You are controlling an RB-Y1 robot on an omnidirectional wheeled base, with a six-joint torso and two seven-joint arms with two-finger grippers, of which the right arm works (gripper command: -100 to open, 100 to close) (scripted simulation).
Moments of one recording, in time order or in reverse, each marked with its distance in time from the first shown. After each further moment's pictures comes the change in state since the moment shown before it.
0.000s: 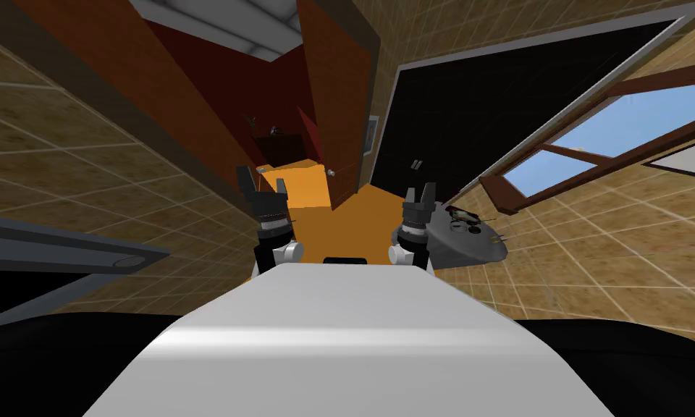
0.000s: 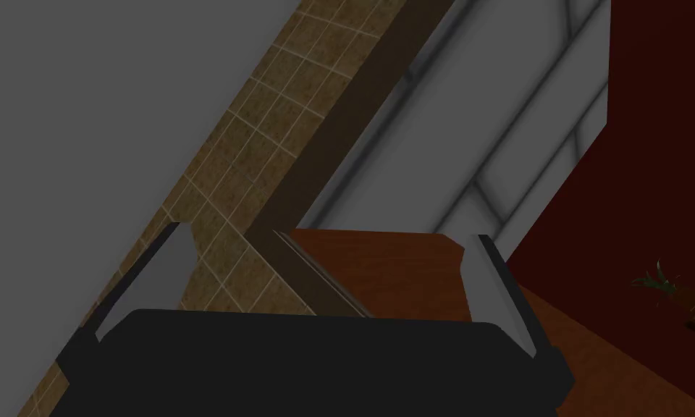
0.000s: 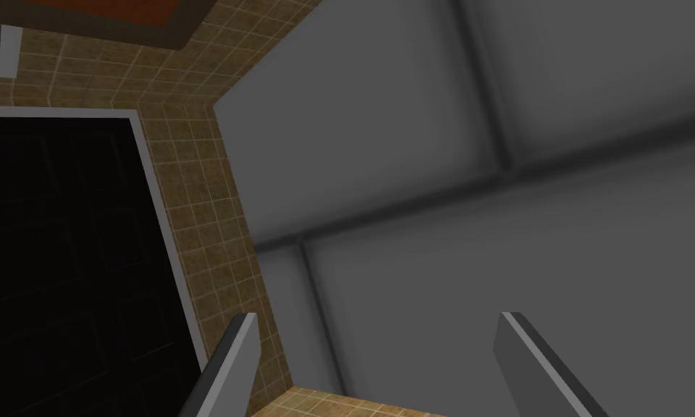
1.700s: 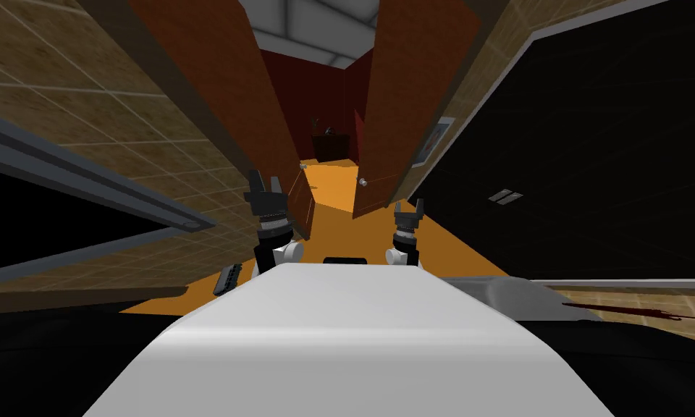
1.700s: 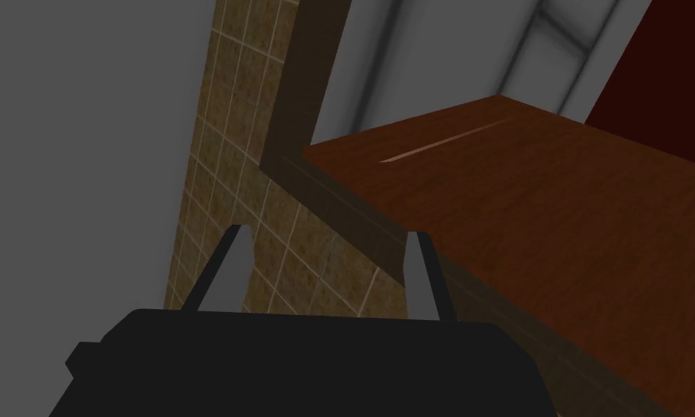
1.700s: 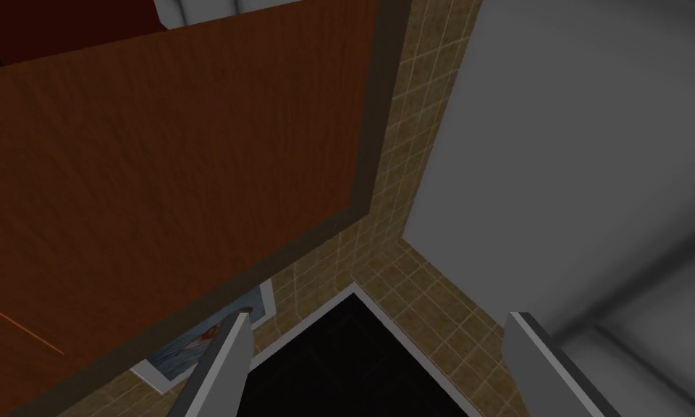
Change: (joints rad) arm -0.039 -0.071 -0.004 0.294 -0.217 -0.091 -0.289
